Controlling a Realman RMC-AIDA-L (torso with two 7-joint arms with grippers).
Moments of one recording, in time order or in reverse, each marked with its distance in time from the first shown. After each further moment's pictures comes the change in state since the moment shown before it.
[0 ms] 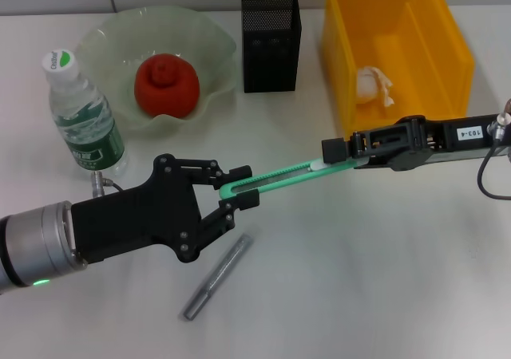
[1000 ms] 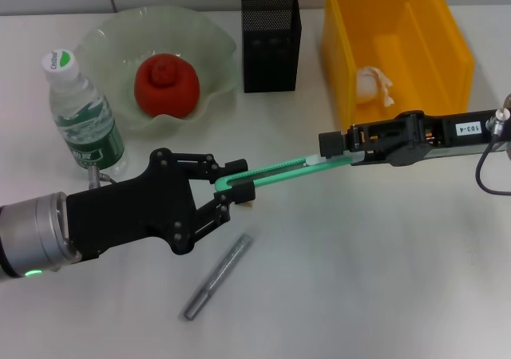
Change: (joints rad) left arm -0.004 0.002 0.003 0.043 0.000 0.010 -0.141; right arm 0.007 -0.002 0.000 0.002 0.005 0.008 0.000
